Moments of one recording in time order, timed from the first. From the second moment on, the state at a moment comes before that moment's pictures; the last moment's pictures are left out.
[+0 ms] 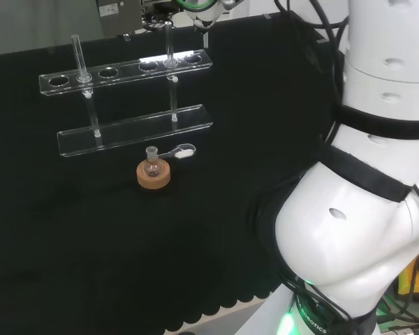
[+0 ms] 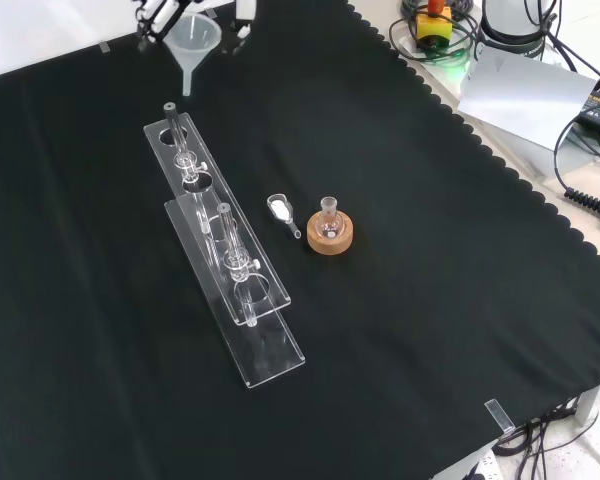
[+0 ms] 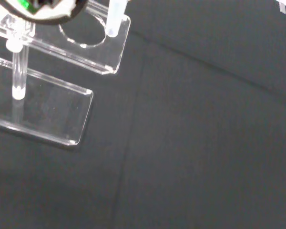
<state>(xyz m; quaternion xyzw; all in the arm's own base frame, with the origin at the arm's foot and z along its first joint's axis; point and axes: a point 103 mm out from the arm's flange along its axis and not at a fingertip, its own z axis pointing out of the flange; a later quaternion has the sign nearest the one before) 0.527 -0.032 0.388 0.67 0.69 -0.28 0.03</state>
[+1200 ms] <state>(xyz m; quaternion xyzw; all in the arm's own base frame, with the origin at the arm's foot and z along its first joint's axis) 0.433 0.018 0.331 0.66 0.70 -0.27 -0.04</state>
